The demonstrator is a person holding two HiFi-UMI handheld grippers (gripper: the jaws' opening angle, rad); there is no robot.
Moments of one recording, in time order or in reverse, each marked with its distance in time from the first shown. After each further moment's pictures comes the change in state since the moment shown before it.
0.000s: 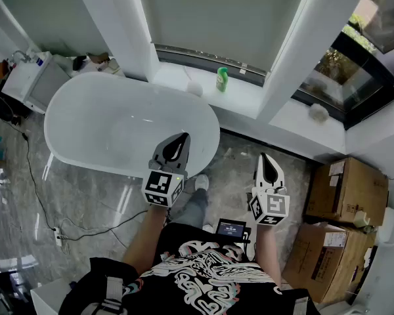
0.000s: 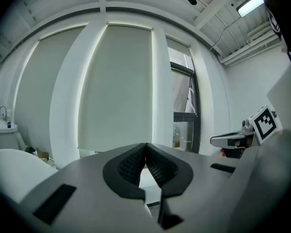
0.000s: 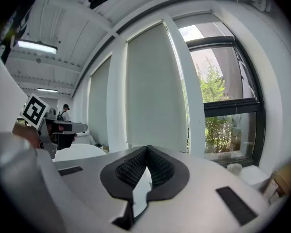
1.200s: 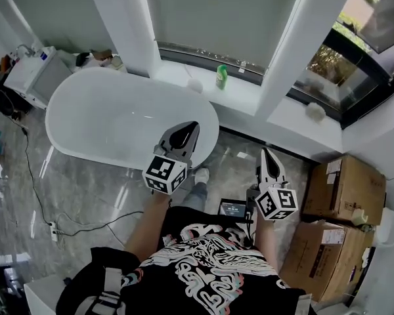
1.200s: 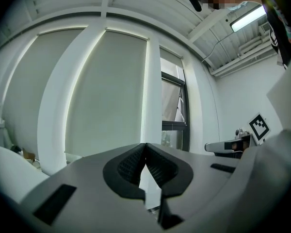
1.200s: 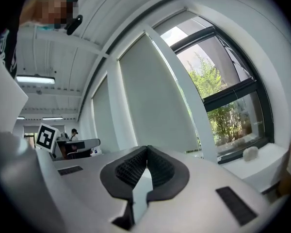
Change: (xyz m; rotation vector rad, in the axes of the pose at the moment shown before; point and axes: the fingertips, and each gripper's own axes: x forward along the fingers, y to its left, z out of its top) left arm -0.020 -0.043 0.018 -0.029 -0.082 -0.111; right arm -0.047 0.007 0.011 0.238 -0.090 0.135
